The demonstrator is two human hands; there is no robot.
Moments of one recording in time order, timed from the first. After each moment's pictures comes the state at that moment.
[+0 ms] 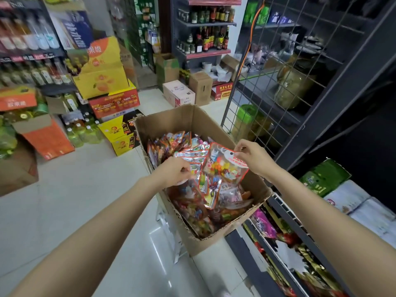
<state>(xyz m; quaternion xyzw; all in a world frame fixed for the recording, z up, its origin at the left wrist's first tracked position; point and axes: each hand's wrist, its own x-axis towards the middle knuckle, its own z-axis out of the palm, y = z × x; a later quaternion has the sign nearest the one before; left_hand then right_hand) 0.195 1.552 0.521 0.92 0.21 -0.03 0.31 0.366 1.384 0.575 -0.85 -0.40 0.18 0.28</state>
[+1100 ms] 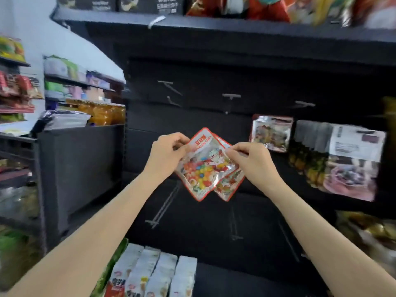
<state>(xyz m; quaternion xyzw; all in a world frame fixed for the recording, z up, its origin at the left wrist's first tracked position) 0.390 1.069 0.853 0.80 -0.18 0.34 0.46 0.352 0.866 0.868 -0.85 -0.18 -0.30 0.40</state>
